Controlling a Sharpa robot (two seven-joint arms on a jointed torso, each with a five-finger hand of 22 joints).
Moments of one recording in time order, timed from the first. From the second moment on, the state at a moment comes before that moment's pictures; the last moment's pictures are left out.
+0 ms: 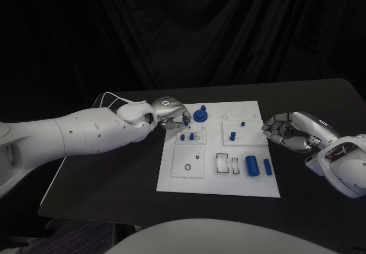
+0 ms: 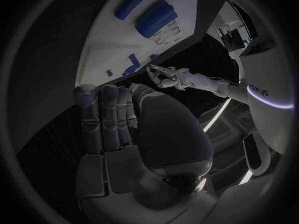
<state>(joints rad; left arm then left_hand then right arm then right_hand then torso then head) 1.21 -0.68 -0.21 1.20 -1.68 -0.42 0.21 1.49 -0.04 0.31 0.09 0.19 1.00 0.07 0.13 0.46 0.99 0.02 0.30 0.26 1.41 -0.07 1.30 1.05 0.12 1.39 0.04 0.98 1.31 1.24 -1.11 -0.25 1.72 -1.32 -0.55 0.06 1.46 -0.05 0.32 0.24 0.35 0.78 0.14 0.46 0.38 0.86 0.07 1.01 0.63 1.17 0.01 0.98 0.89 0.12 1.24 0.11 0.88 1.31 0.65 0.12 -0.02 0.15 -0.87</state>
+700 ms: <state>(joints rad) 1.20 -0.64 -0.21 1.17 -1.68 -0.41 0.20 1.49 -0.04 0.31 0.09 0.19 1.00 0.07 0.12 0.46 1.00 0.03 0.30 0.26 1.41 -0.07 1.29 1.03 0.12 1.38 0.04 0.97 1.31 1.24 -1.11 -0.25 1.73 -1.32 -0.55 0.06 1.46 -0.05 0.32 0.24 0.35 0.78 0.14 0.46 0.38 0.86 0.07 1.01 0.63 1.17 0.01 0.98 0.89 0.12 1.24 0.11 0.87 1.31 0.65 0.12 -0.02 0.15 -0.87</state>
